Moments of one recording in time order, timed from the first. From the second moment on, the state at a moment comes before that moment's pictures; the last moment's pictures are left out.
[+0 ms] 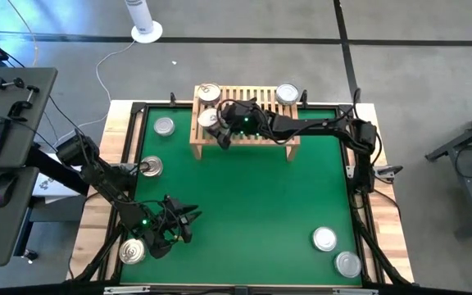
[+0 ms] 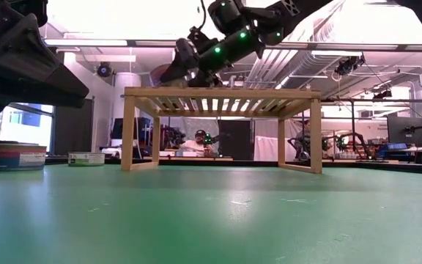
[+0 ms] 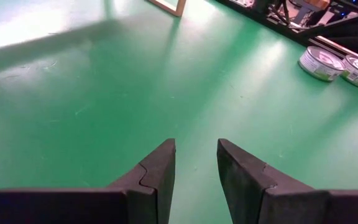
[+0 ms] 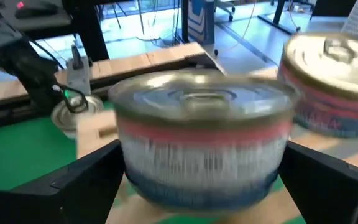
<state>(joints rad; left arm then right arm) -0.84 1.56 0.67 -0.17 -1.06 -1.31 -0.28 1.94 1.47 0.11 0.05 0.04</state>
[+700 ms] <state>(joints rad) -0.81 1.56 0.67 -0.16 -1.06 -1.28 -0.29 1.93 1.51 -0.07 0.07 0.02</state>
